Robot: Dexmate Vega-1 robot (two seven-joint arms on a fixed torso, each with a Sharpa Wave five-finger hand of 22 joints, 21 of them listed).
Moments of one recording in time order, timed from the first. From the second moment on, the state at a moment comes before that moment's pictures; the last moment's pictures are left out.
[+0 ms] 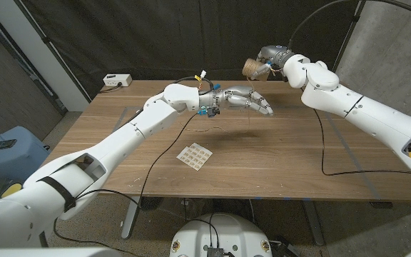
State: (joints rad) left arm 0.42 0.46 0.74 -1.54 -0.45 -0.03 -0.78; left_hand 1.07 0.08 0.43 -0.16 0.25 1.01 -0.07 0.28 0.20 0.86 -0.16 0.41 0.54 0.67 -0.11 0.23 0.19 0.41 0.04 0.24 0.19; right arm -0.25 -0.80 -0.89 -1.73 -0.55 -0.52 0.21; right_hand 0.90 -0.18 0.45 -0.15 0.18 0.75 -0.01 0.32 0.27 0.75 -0.04 0.56 0.40 0.84 -0.10 0.34 0.53 0.56 -0.05 0.21 0.18
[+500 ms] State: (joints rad) left arm 0.41 0.47 0.73 -1.59 -0.49 -0.01 -0.82; left_hand 1.07 0.08 0.43 -0.16 0.25 1.01 -0.07 0.28 0.20 0.86 -0.16 0.41 0.55 0.66 -0.11 0.23 0.19 0.41 0.04 0.24 0.19; right arm -0.24 -0.80 -0.89 -1.72 -0.56 -0.52 0.21; right_hand 0.89 -0.18 0.44 -0.15 0.17 0.75 -0.01 0.33 0.27 0.75 -0.04 0.57 0.40 0.85 -0.10 0.33 0.54 0.56 -0.05 0.21 0.18
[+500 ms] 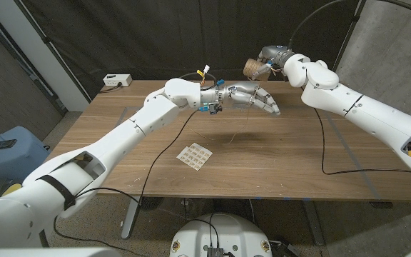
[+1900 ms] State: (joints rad) left arm 0.39 0.46 0.70 -1.64 -0.54 -0.01 -0.86; left_hand 1.07 0.08 0.43 -0.16 0.25 1.01 -0.07 0.28 0.20 0.86 -0.16 0.40 0.55 0.66 -0.11 0.22 0.19 0.41 0.04 0.24 0.19; right arm -0.26 -0.80 -0.91 -1.71 -0.56 -0.53 0.23; right_hand 0.90 -0.18 0.44 -0.16 0.17 0.75 -0.01 0.32 0.27 0.75 -0.04 0.56 0.40 0.85 -0.10 0.33 0.54 0.56 -0.05 0.21 0.18
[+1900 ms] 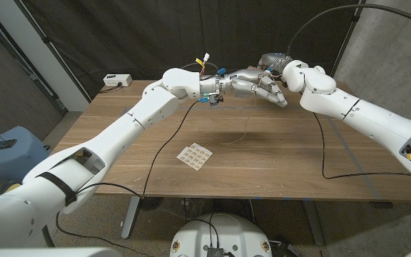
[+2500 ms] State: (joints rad) left arm 0.39 0.46 0.70 -1.64 -0.54 -0.01 -0.86; left_hand 1.07 0.08 0.43 -0.16 0.25 1.01 -0.07 0.28 0.20 0.86 -0.16 0.40 0.55 0.66 -0.11 0.22 0.19 0.41 0.04 0.24 0.19; right arm -0.26 -0.80 -0.91 -1.71 -0.56 -0.53 0.23; right_hand 0.89 -0.18 0.44 -0.16 0.17 0.75 -0.01 0.32 0.27 0.75 -0.04 0.56 0.40 0.85 -0.10 0.33 0.54 0.56 -0.05 0.21 0.18
